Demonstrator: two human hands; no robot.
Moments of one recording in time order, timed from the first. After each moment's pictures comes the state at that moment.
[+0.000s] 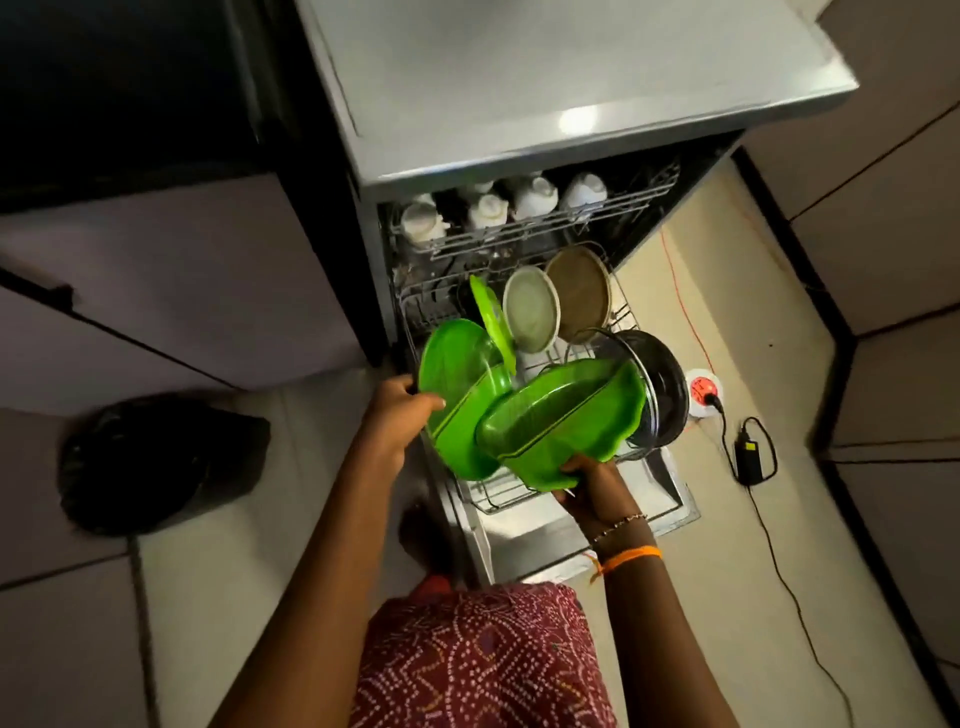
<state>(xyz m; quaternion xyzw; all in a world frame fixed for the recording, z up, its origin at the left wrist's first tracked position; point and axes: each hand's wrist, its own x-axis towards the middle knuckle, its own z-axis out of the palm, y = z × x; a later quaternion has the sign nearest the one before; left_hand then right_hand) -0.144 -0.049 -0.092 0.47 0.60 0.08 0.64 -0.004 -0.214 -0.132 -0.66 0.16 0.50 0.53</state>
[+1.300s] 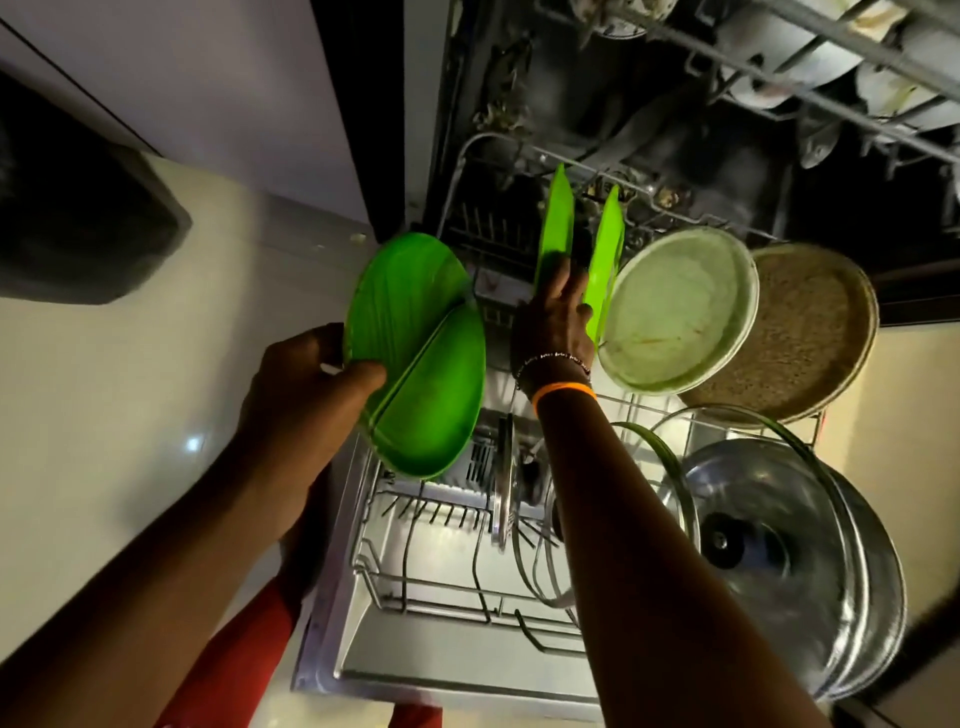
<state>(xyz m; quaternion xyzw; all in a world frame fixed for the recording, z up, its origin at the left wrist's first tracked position) -0.101 -0.029 -0.350 0.32 0.74 0.22 0.54 0.078 0.025 -0.455 -0.82 -0.53 0.22 -0.07</state>
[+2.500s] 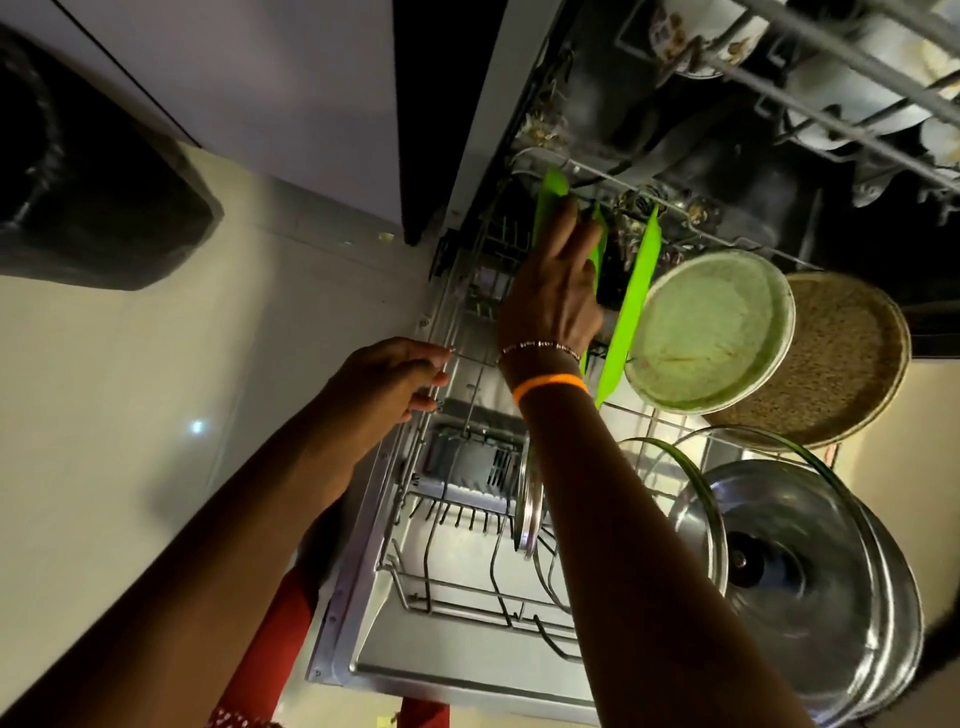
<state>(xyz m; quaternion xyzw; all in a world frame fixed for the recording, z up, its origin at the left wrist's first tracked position) -0.118 -0.011 -0.369 0.28 0.64 0.16 0.70 0.011 0.049 -0.408 -0.81 -0.58 0.08 0.00</state>
